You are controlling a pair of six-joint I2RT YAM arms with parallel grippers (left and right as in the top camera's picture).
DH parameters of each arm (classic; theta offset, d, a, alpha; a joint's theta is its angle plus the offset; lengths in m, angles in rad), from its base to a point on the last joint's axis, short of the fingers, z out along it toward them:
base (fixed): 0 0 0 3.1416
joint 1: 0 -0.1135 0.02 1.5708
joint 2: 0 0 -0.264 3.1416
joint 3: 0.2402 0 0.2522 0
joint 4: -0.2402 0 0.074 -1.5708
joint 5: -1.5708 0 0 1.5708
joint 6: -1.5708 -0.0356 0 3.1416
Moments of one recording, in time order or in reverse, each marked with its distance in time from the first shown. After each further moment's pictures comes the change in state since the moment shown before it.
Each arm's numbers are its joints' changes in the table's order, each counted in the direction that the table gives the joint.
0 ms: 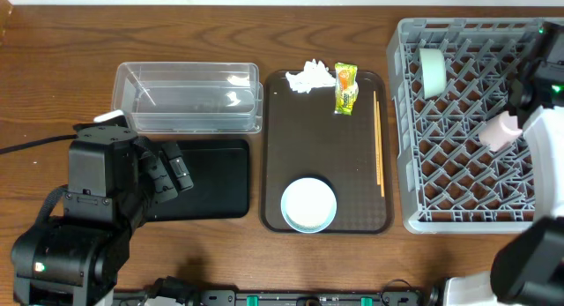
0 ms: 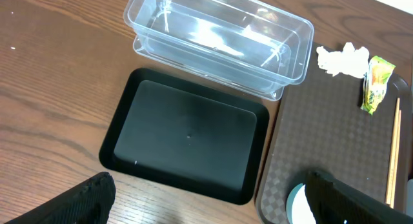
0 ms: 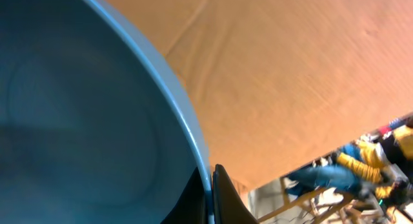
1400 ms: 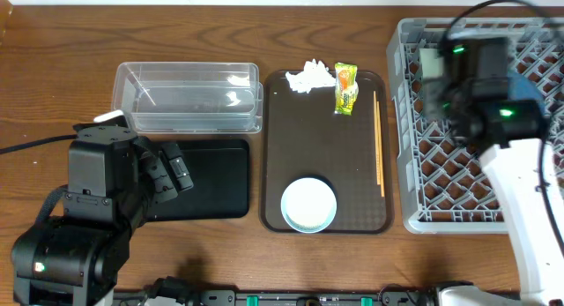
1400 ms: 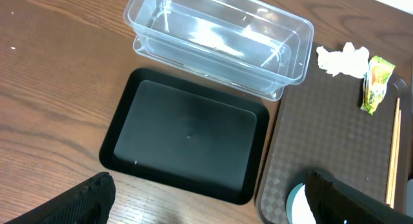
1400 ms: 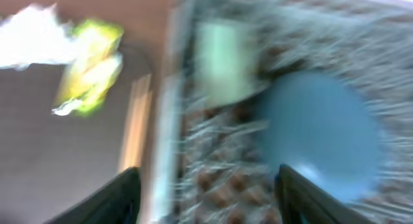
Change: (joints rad) left arm 0.000 0.000 0.000 0.000 0.000 0.000; right arm -0.428 -0.237 0.006 -0.462 1.139 0.040
